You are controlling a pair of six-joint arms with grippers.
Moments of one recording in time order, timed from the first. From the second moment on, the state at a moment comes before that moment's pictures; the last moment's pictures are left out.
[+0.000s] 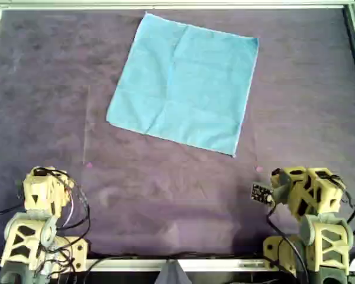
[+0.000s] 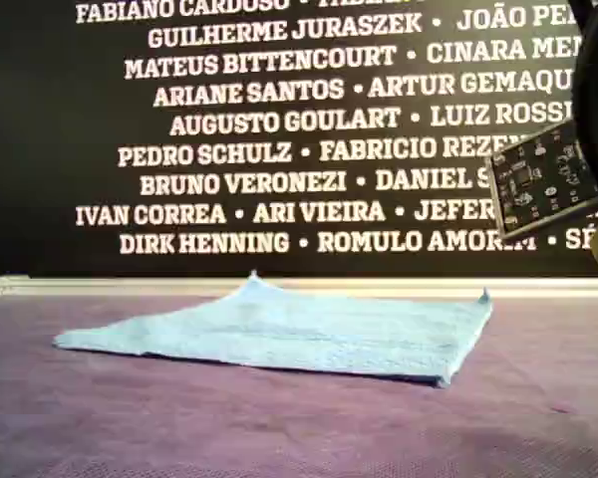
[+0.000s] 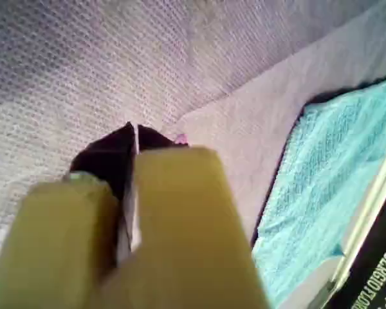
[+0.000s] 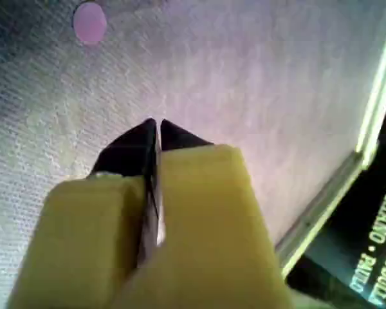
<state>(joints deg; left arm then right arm) -5.0 175.7 173.5 41.9 -5.5 1.5 -3.6 176.7 173.1 48.7 -9.6 0.7</state>
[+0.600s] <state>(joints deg) -5.0 172.9 173.5 42.1 -5.5 1.4 -4.2 176.7 173.1 48.5 -9.8 0.7</state>
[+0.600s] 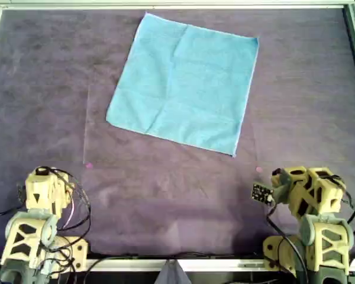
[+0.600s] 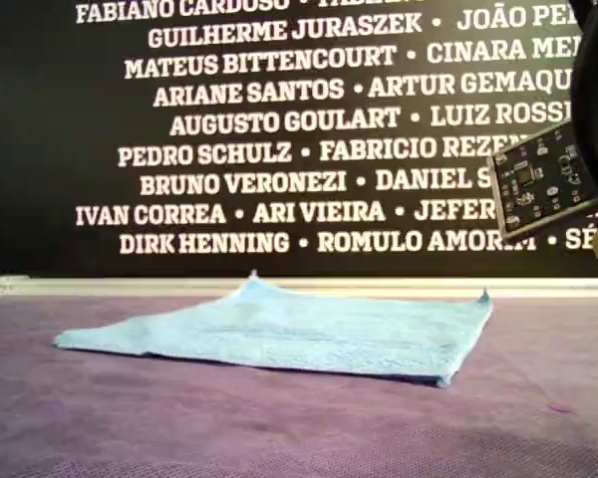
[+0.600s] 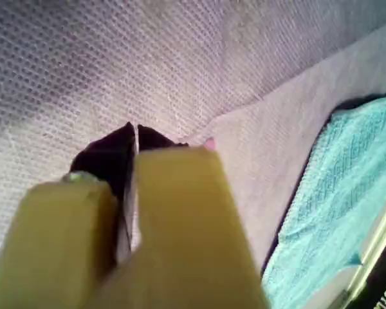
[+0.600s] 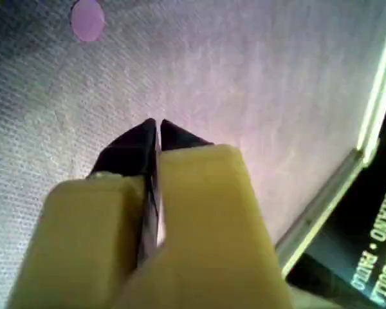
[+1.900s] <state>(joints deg) -12.4 137.1 146.3 31.7 -5.4 4.2 21.6 176.6 170.8 35.2 -9.2 0.2</state>
